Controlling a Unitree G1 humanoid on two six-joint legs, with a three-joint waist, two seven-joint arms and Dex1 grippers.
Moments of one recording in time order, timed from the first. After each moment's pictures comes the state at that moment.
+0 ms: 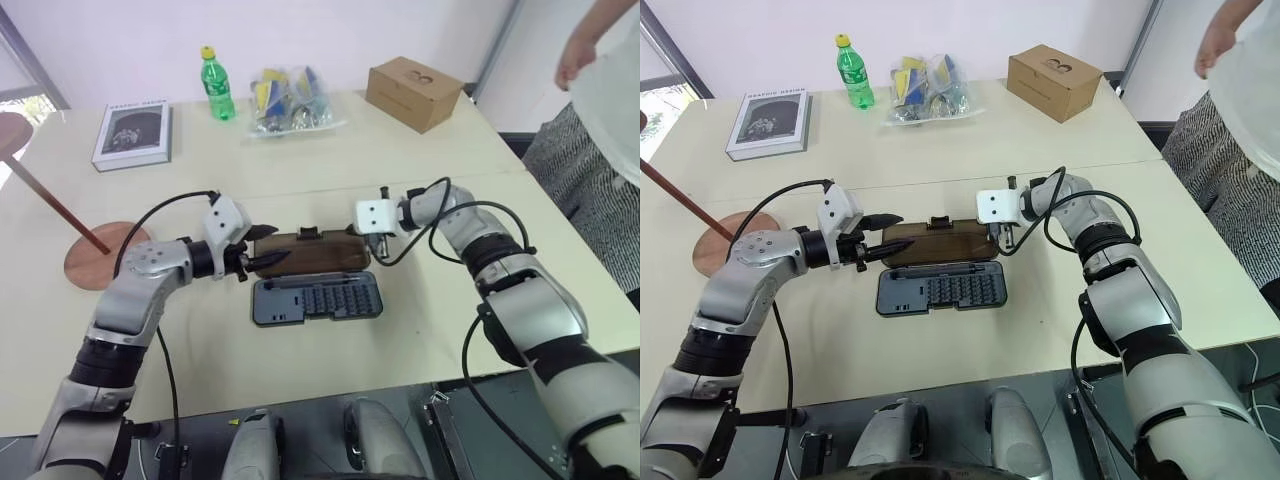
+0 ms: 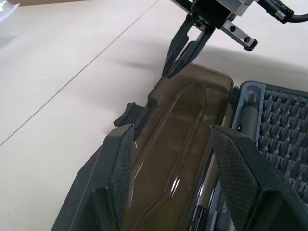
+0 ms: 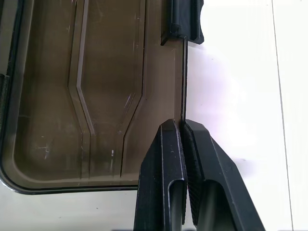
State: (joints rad) left arm -0.44 0.60 -0.06 -0.06 -0.33 0.41 -0.91; right arm -1.15 -0.41 0.38 1.18 -0.38 -0.53 0.98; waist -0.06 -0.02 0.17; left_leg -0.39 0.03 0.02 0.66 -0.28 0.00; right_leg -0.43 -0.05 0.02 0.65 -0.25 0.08
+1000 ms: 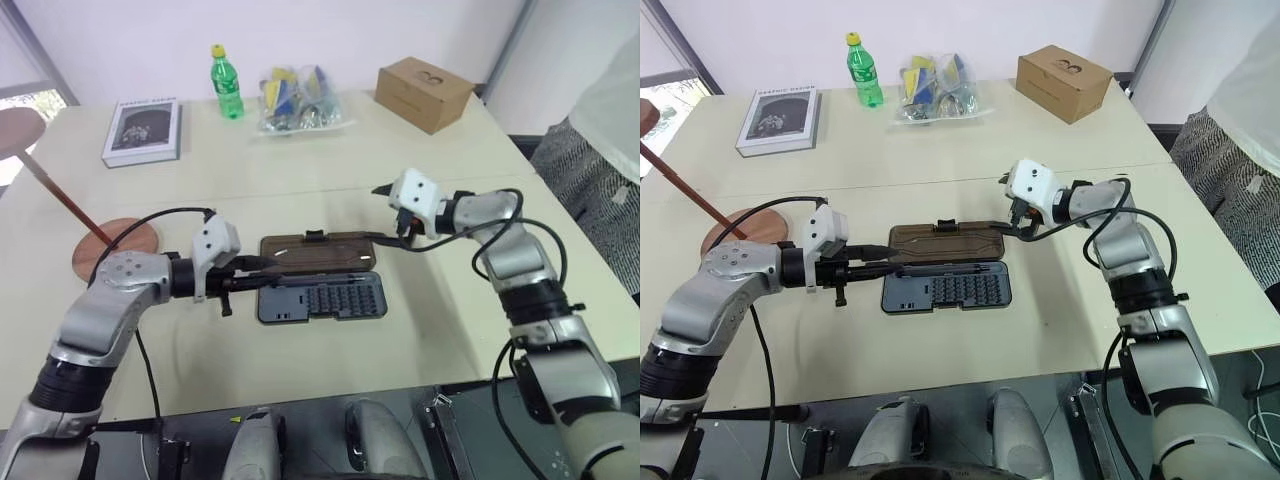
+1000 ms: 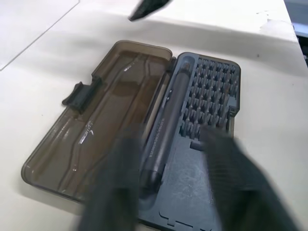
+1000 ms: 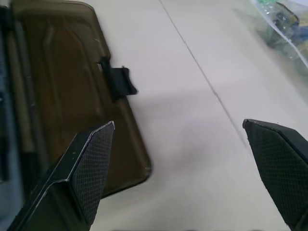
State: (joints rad) left arm -0.32 0.73 -0.03 -0.23 -0.44 0.50 -1.06; right arm -0.73 -0.54 0.14 0.28 -0.07 0.15 1.02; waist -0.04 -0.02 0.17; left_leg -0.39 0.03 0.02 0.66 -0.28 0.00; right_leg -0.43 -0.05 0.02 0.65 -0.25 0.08
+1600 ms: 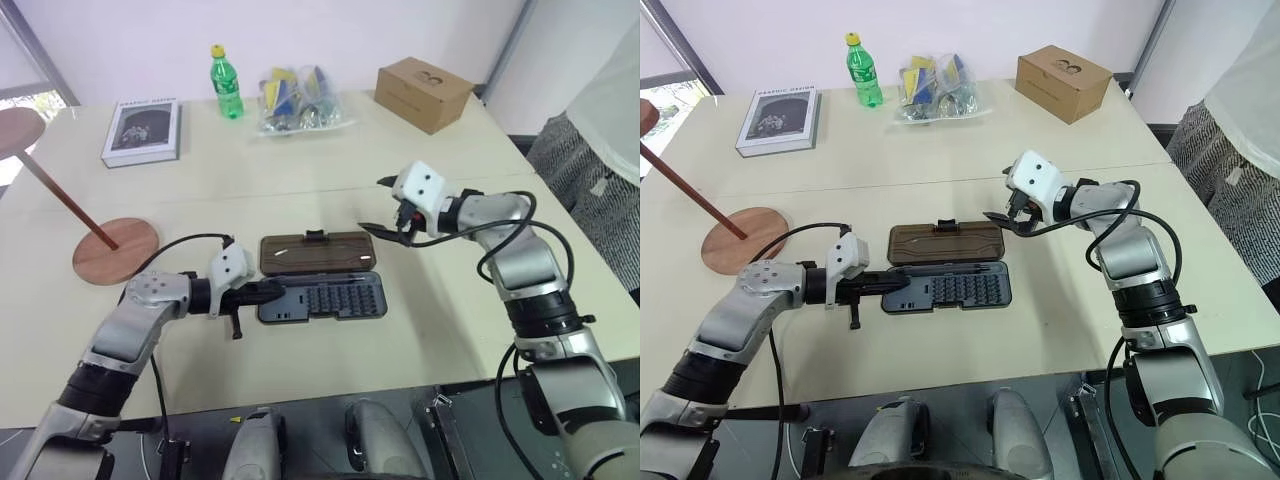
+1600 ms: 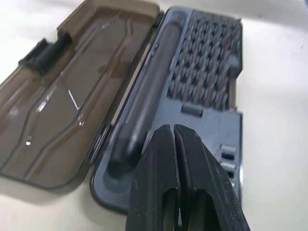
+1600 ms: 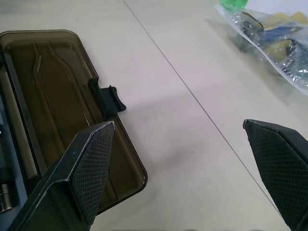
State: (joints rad) left arm -0.30 0.66 -0.15 -0.03 -0.29 0.31 -1.09; right arm -0.71 -0.55 0.14 0.12 -0.04 0.30 0.92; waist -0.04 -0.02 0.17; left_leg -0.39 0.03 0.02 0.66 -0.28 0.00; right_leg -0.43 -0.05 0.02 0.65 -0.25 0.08
